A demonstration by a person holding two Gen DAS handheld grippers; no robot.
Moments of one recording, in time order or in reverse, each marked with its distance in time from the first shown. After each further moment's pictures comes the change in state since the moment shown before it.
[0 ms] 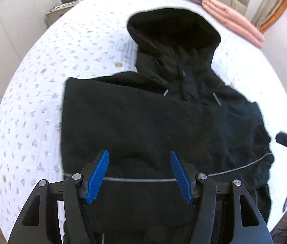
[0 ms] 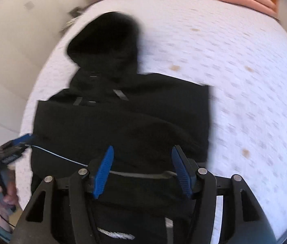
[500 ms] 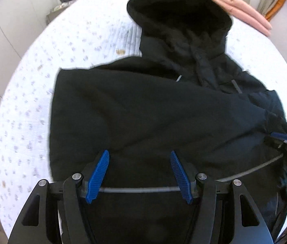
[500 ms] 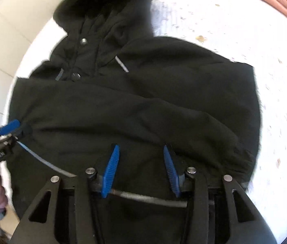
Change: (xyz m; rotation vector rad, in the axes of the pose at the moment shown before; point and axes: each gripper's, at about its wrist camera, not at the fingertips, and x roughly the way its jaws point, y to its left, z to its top) left arm 0.020 -0.002 -0.008 0.037 0.005 0.057; right arm 0.079 0.001 -0.005 -0.022 0.124 -0.029
